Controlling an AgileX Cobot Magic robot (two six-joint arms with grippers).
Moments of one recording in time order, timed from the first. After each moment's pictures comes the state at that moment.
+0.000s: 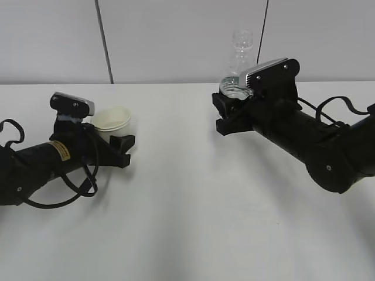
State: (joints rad) left arm -0.26 2.10 -0.79 0.36 -0.87 -0.16; right arm 0.34 1.95 -0.84 -0.07 -0.89 -0.07
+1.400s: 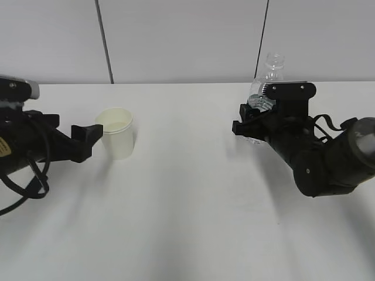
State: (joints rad) left arm -0.26 1.65 -0.50 0.21 -0.70 -0.14; right arm 0.33 2.11 -0.88 0.29 -0.92 -0.07
